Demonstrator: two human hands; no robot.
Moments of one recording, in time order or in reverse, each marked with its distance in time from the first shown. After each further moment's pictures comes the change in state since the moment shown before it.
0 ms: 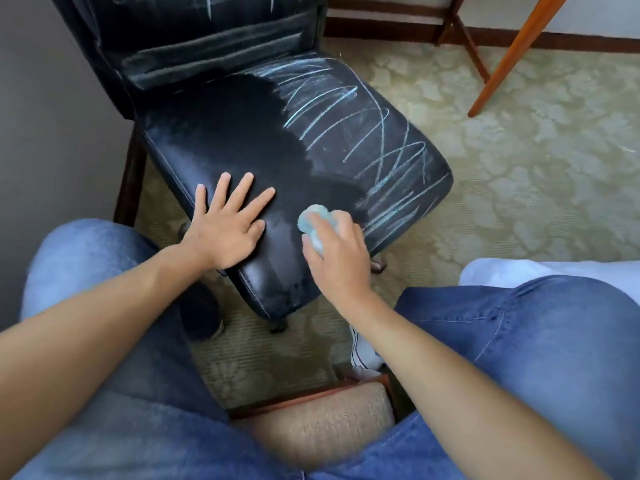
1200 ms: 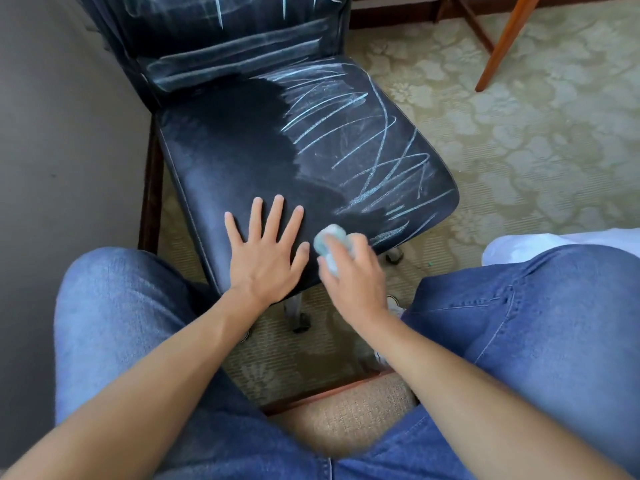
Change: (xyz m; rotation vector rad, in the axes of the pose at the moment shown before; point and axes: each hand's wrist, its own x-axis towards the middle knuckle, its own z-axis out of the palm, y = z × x) left_hand -0.028 0.055 0.027 0.101 0.195 0.030; right_hand -0.040 0.010 0.003 -0.009 0.022 0.039
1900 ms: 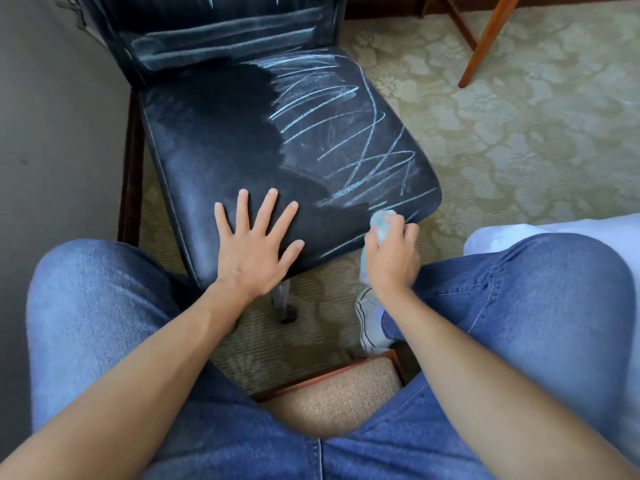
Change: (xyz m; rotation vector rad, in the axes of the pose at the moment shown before) left_hand -0.004 -0.003 0.006 0.037 0.049 0.066; right_hand 0.016 0.057 -0.012 -0.052 0.084 0.508
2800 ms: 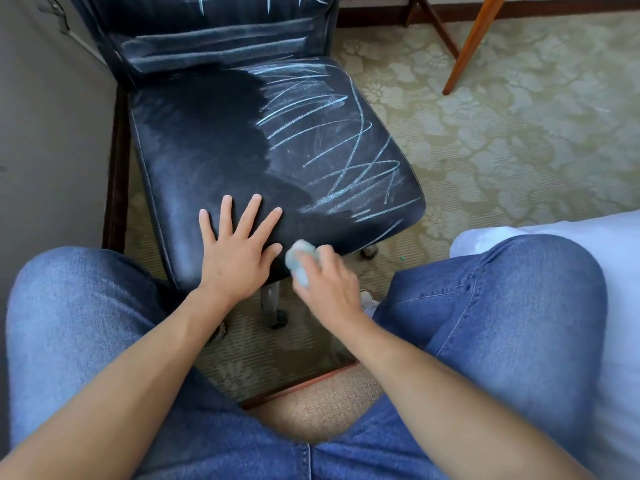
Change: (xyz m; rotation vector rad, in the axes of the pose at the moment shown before) left_hand -0.001 -0.008 0.000 -0.104 0.052 0.021; right_hand -0.058 -0.026 0.026 -0.127 0.067 -0.658
